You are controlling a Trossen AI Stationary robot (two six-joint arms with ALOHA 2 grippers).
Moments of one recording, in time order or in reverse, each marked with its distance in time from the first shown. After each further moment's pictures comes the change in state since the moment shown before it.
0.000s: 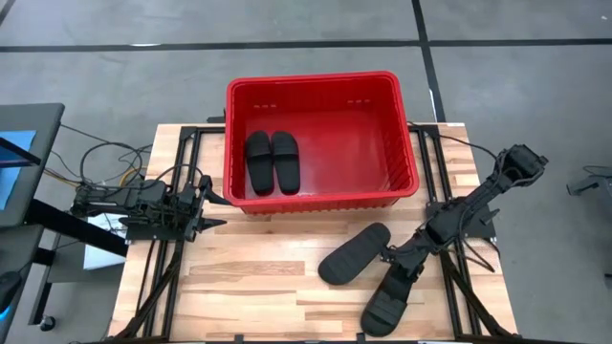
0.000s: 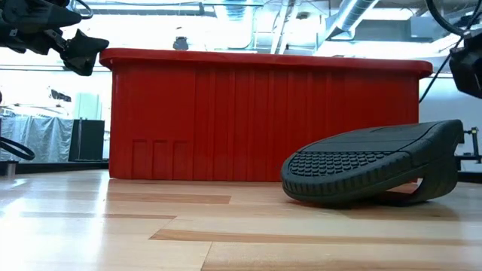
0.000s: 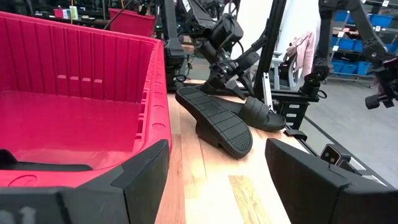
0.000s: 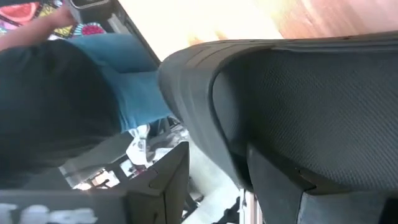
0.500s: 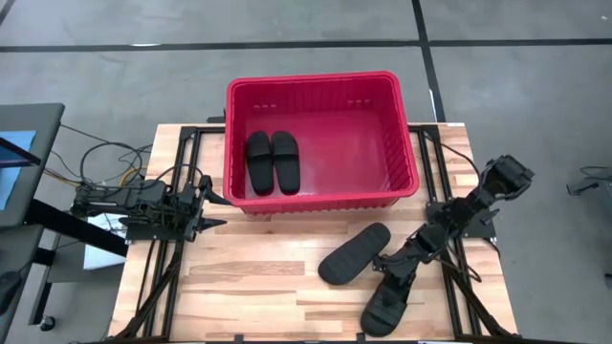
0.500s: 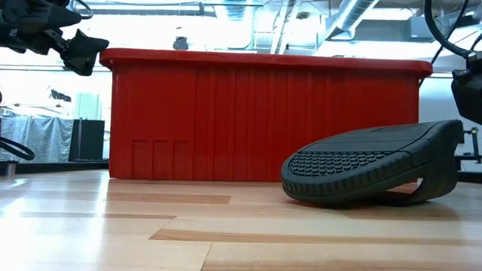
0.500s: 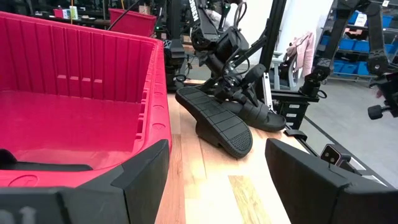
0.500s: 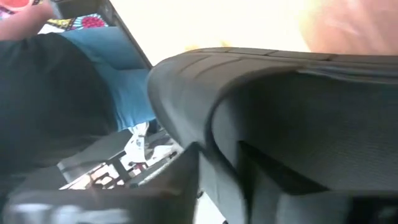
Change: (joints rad) left arm 0.000 0.000 0.000 0.000 0.000 0.000; right arm 0.014 0.235 0.003 0.252 -0.013 -0.002
